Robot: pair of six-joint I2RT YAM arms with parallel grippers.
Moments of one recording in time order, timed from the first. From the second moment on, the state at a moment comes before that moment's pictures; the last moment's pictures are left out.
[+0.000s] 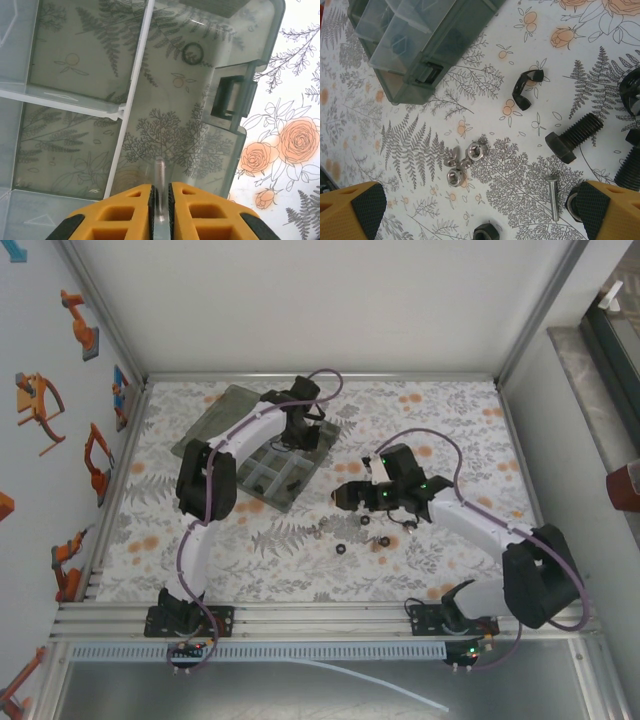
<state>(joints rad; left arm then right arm) -0.60 2.27 1.99 -0.91 0.06 -0.26 0.55 1.36 0.80 -0.33 -0.42 0.46</state>
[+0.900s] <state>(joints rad) -0.83 1.76 1.33 -0.77 0.06 -0.28 0.55 1.01 0.55 -0.39 -0.40 0.52</state>
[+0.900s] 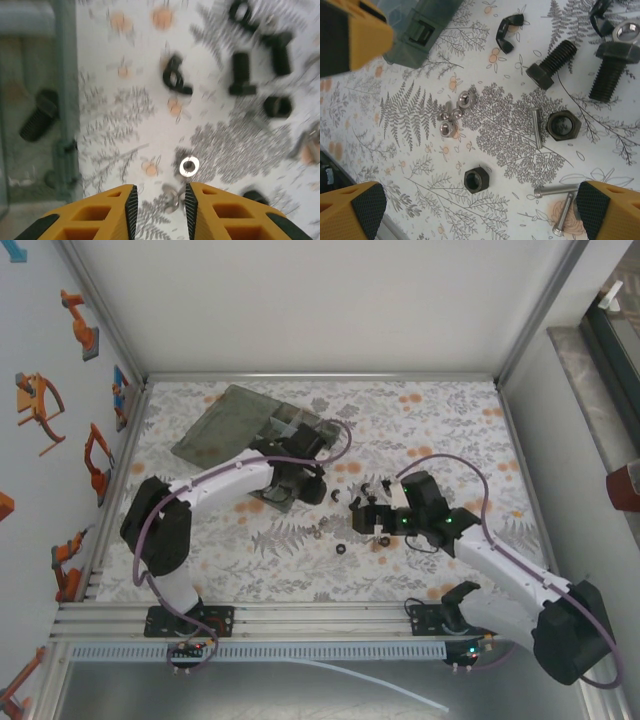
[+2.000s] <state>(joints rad) -0.94 1.92 1.27 -0.76 0.02 -0.47 0.57 0.94 0.52 -0.39 -0.40 0.54</state>
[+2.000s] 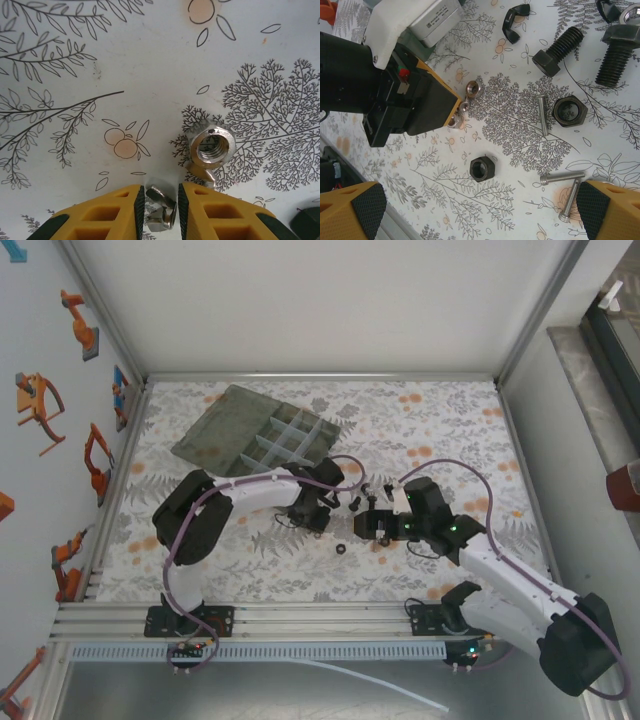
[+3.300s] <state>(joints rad) -0.63 1.86 1.57 -0.75 0.02 -0.42 0.54 1.27 0.80 -0.33 -0.45 0.48</state>
